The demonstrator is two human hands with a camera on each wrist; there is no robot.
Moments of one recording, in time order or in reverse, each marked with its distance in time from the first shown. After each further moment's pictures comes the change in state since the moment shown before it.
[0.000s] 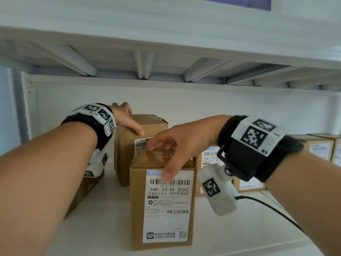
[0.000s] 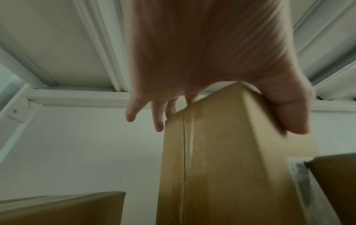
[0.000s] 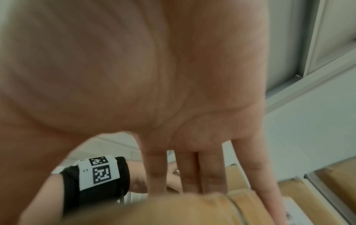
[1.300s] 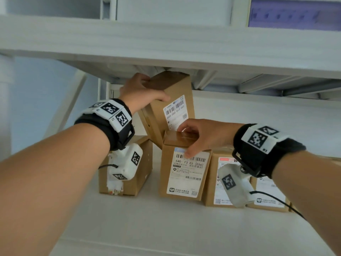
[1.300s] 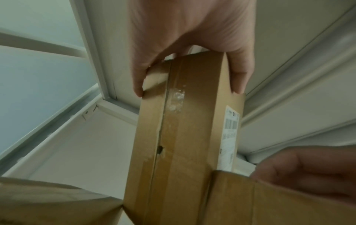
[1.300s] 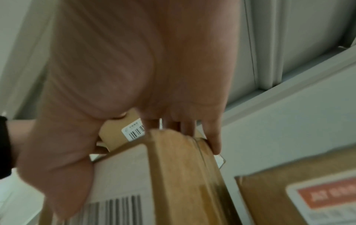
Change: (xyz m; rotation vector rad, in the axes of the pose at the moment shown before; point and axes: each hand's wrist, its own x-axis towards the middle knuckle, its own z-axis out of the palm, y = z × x) left_hand -0.092 -0.079 -0.056 -0.786 0.626 0.044; right_hand 0.069 -0.046 0.000 0.025 0.309 -0.144
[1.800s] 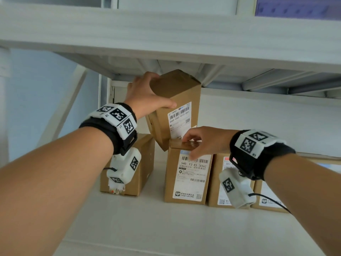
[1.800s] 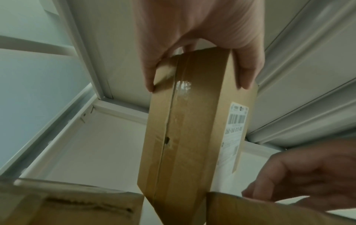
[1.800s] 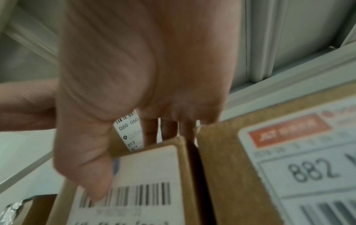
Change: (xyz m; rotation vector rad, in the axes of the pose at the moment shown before) left_hand -0.002 -0.015 0.011 0.134 -0.014 0.115; right_hand 0.025 0.022 0.023 -0.064 0.013 0.055
